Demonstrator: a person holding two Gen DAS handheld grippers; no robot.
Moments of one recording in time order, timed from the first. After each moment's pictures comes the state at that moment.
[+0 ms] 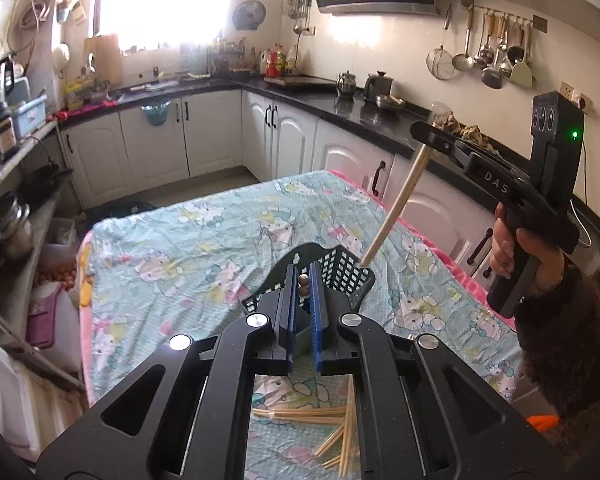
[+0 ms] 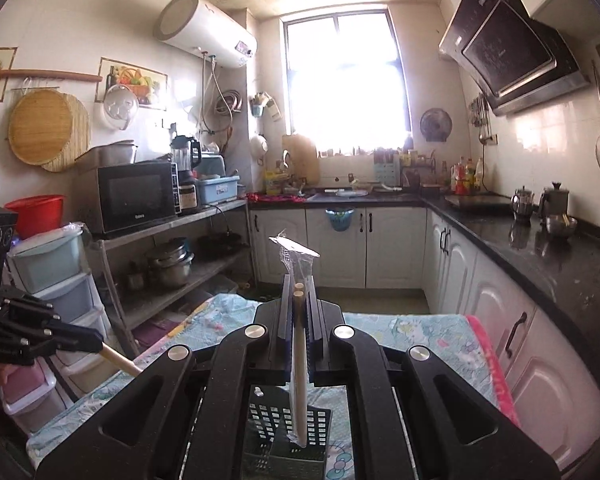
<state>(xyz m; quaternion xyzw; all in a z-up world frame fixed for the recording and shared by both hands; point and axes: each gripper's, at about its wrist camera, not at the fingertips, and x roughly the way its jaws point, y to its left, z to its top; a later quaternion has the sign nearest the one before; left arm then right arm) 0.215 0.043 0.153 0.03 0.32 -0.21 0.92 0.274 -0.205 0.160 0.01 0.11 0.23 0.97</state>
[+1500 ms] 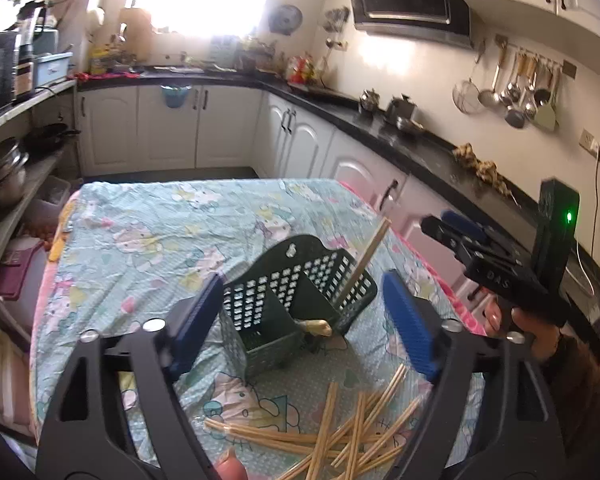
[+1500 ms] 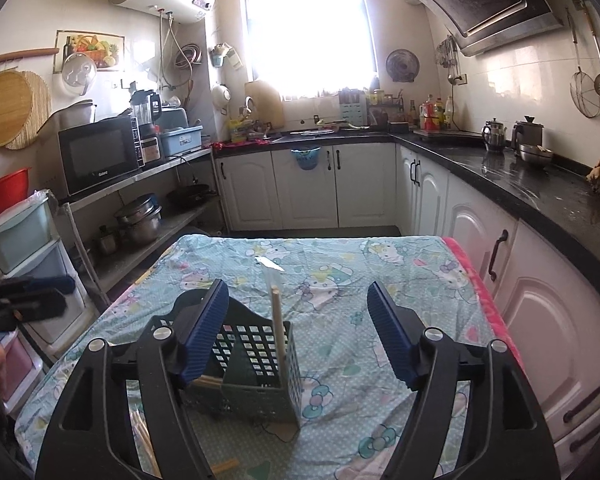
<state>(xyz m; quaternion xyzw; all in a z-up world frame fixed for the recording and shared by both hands) 0.223 0.039 0.106 -0.06 0.29 -0.18 0.94 0.272 -0.228 0.087 0.02 0.21 0.18 0.96</state>
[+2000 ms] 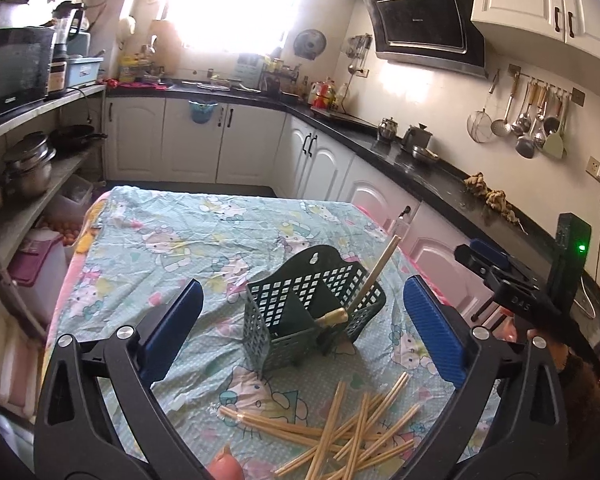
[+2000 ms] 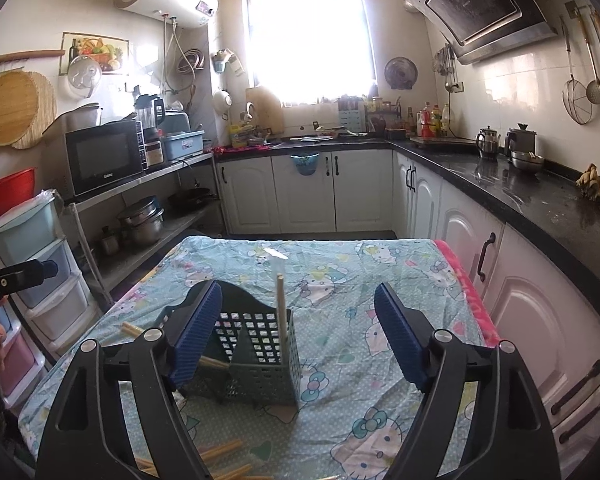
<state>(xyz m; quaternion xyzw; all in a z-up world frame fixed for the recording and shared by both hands) 0.186 0.062 0.115 -0.09 0.26 -0.14 0.95 0.235 -0.233 0.098 0.01 0.20 0.18 0.96</state>
